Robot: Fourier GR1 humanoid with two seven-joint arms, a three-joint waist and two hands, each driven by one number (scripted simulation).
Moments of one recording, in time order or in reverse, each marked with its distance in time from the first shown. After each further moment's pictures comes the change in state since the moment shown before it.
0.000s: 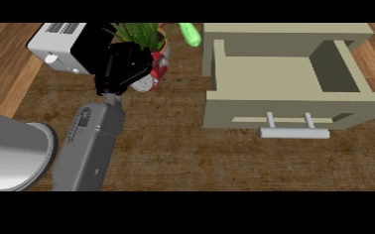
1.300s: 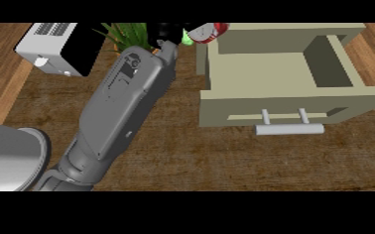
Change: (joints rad) left arm -0.481 -0.002 -0.260 0.088 0.075 0.468 0.219; right arm -0.097 0.000 0.027 0.009 0.039 -0.006 0.042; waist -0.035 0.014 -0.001
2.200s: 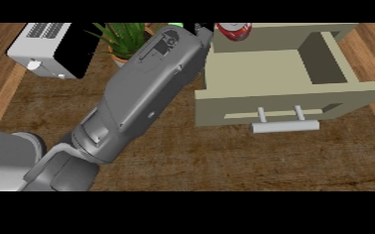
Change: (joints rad) left arm -0.265 0.000 -0.172 0.349 0.293 0.098 -0.139; right arm -0.041 -0.020 0.000 0.000 -0.006 -0.008 0.029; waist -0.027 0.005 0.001
